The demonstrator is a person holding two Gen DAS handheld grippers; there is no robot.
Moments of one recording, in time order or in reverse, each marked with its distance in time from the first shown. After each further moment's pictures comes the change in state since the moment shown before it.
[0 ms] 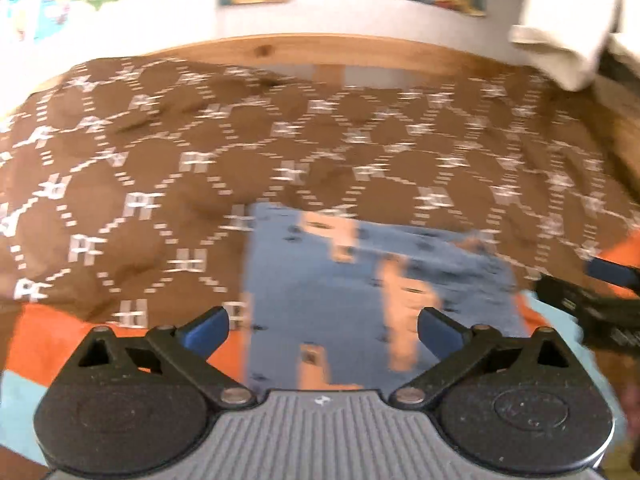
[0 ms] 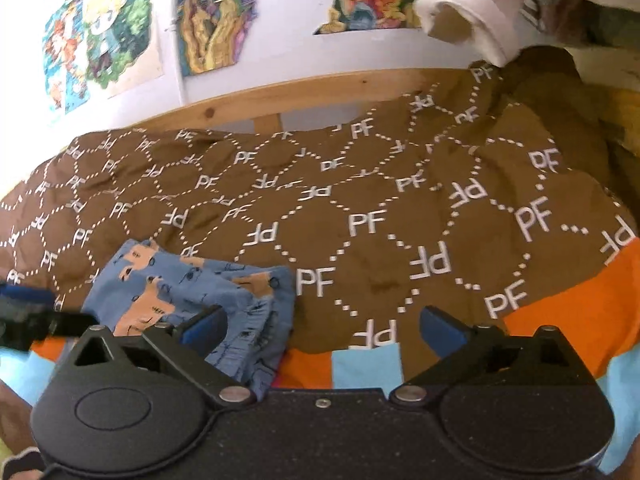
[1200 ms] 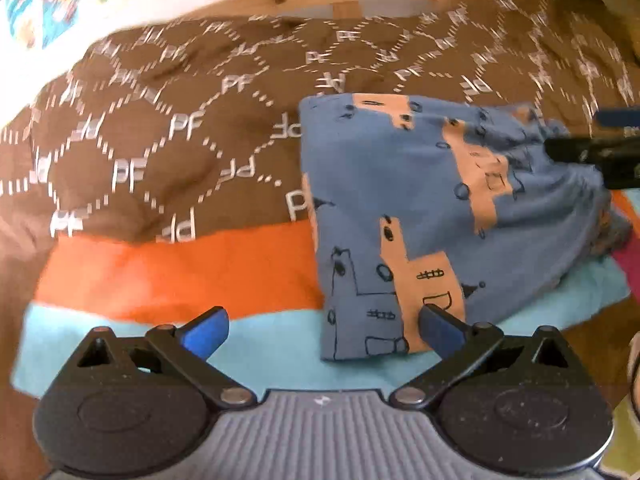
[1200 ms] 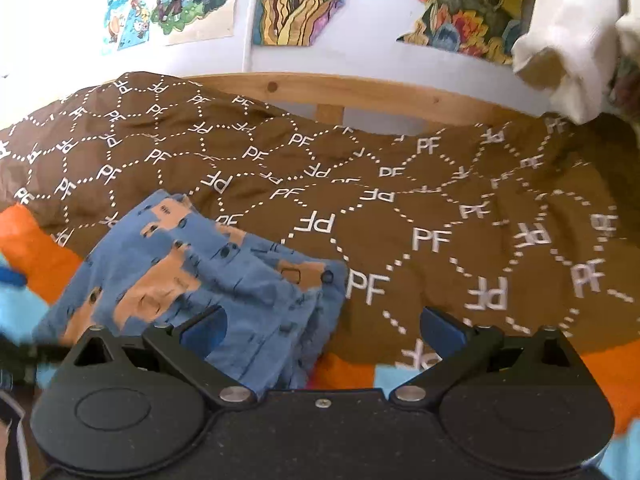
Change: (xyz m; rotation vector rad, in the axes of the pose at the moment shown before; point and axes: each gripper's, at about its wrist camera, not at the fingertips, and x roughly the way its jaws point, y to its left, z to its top) left arm 0.011 0.019 -0.074 0.106 0.088 0.100; right arm 0.034 0.033 -0.001 -0.236 0.003 0.055
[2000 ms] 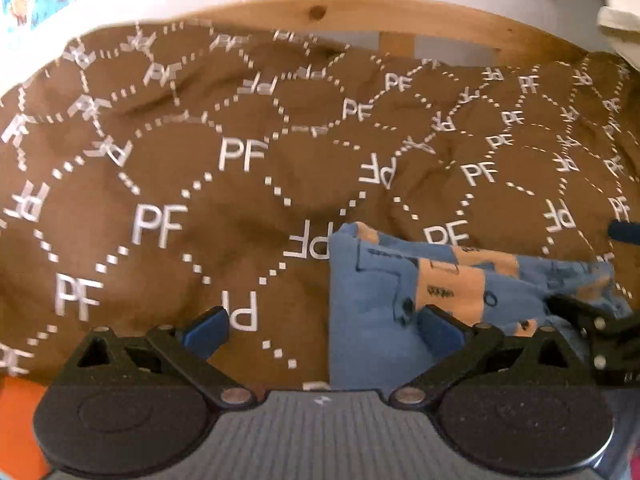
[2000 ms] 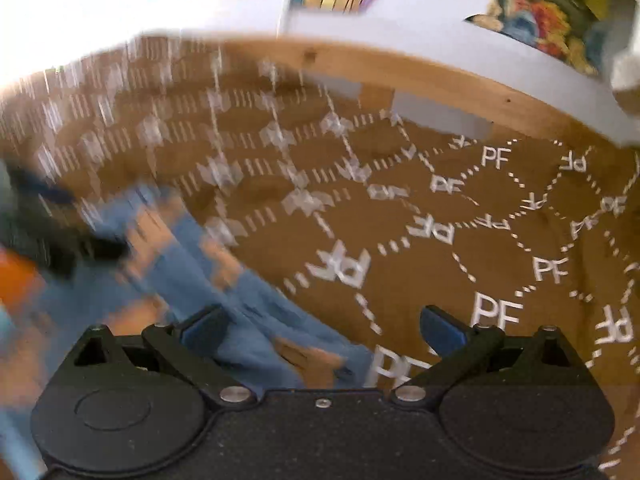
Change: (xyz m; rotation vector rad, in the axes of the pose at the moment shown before) left arm 0.069 0.036 0.106 -0.124 -0.022 -0.043; right arm 0.079 0.008 0.034 -0.181 0.095 0.002
